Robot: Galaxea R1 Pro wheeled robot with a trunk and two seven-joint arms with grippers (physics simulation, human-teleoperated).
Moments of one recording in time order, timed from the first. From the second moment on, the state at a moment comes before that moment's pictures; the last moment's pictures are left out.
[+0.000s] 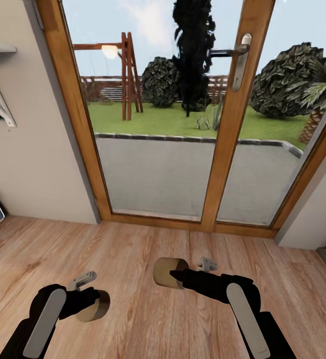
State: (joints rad) left arm -0.26 0.08 0.06 -1.44 0.78 1.04 0.57; right arm -0.28 0.06 0.14 -1.57 -0.69 1.00 -0.11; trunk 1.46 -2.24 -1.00
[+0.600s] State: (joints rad) left arm -0.26 0.08 0.06 -1.44 0.78 1.04 0.57; right arm -0.28 0.06 0.14 -1.57 -0.69 1.00 -0.11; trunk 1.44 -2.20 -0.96
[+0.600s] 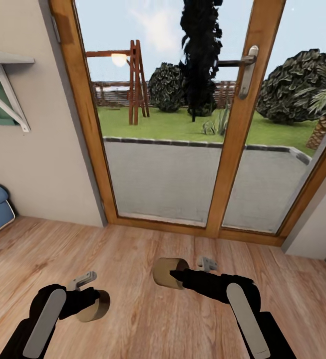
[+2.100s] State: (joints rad) left arm -0.26 0.08 0.06 -1.43 0.78 1.03 0.57; right arm -0.28 0.06 0.14 -1.57 -0.69 1.00 -0.11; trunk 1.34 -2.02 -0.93
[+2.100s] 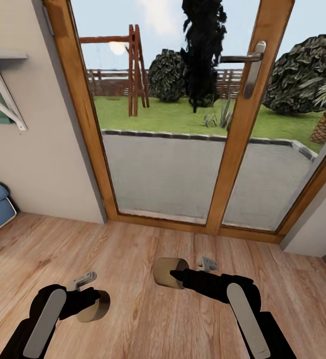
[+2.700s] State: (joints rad) left arm -0.28 0.09 0.06 -1.28 0.78 1.03 0.58; right arm -0.28 0.06 0.08 -1.53 -0.67 0.98 -0.13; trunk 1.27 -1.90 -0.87
